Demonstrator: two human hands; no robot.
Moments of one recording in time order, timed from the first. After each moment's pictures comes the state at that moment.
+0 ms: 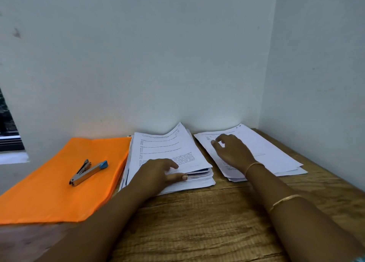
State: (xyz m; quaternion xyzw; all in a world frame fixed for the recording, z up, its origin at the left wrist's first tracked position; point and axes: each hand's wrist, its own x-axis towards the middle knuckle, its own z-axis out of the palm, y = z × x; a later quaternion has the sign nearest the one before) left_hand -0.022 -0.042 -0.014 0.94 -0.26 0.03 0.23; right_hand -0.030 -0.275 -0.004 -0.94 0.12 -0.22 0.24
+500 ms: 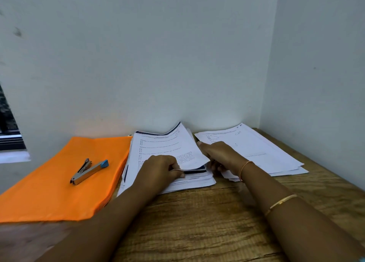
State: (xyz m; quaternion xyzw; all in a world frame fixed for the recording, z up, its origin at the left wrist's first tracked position) left_hand -0.028 -0.049 -0.012 0.91 -0.27 0.11 0.27; right_hand -0.047 -0.241 0.012 -0.86 0.11 -0.03 0.50
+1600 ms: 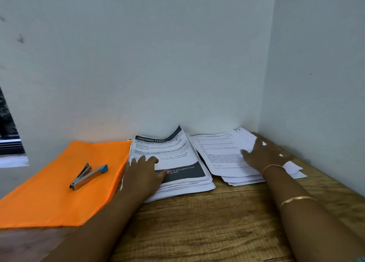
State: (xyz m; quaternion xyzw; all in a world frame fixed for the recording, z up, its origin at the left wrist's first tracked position) left_hand 0.000 -0.030 -0.029 0.98 -0.12 0.13 0.12; right_hand -0.058 -0.323 0.003 -0.92 0.35 -0.13 0.11
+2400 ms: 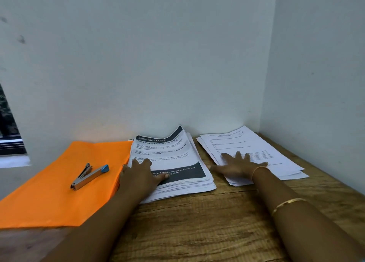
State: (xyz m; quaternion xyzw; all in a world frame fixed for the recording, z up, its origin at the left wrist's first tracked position) left_hand 0.001 -0.024 -0.027 0.99 -0.05 0.05 0.15; right_hand -0.033 -0.295 -0.018 -0.97 0.20 0.08 0.11
